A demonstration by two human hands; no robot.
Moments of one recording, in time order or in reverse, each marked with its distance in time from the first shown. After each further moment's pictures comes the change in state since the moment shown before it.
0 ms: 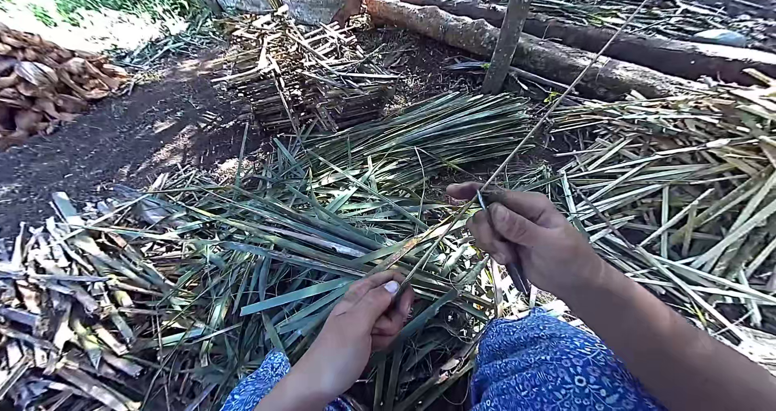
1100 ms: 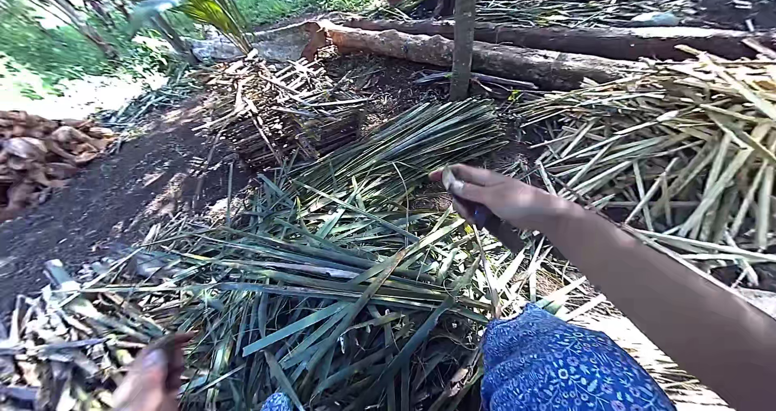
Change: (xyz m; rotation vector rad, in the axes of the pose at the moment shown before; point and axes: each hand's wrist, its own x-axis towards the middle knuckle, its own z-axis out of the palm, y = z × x) left_hand -0.117 0.008 -0.162 0.722 0.848 0.159; right_hand 0.025 0.000 -0.073 -0.285 0.065 0.407
